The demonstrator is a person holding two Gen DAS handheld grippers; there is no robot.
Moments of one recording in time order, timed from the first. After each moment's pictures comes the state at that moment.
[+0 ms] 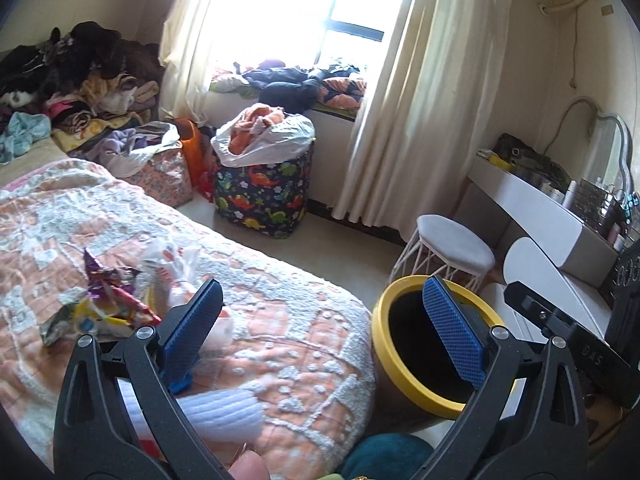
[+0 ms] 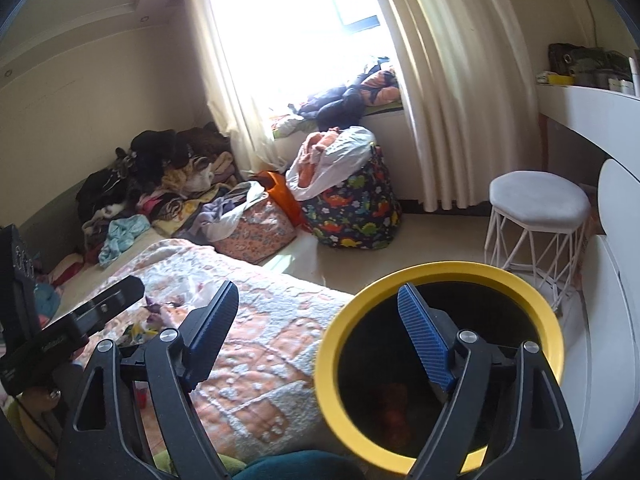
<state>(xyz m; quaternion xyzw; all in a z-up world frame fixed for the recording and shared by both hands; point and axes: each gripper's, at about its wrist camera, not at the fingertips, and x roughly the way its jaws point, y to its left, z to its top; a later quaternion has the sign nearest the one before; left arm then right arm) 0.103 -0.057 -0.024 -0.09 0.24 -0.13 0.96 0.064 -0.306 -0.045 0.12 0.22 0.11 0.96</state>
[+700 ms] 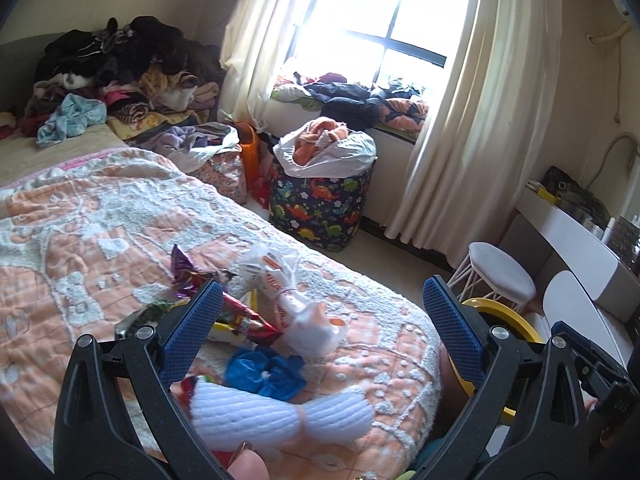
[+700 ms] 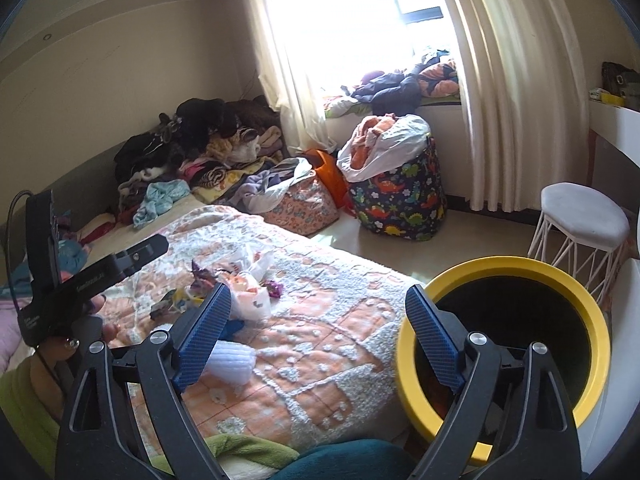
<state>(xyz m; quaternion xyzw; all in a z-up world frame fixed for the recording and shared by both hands) 0.098 0.034 -0.028 -0.13 0.23 -0.05 0.96 0.053 -0.236 -0.047 0.07 0.24 0.19 0.95</state>
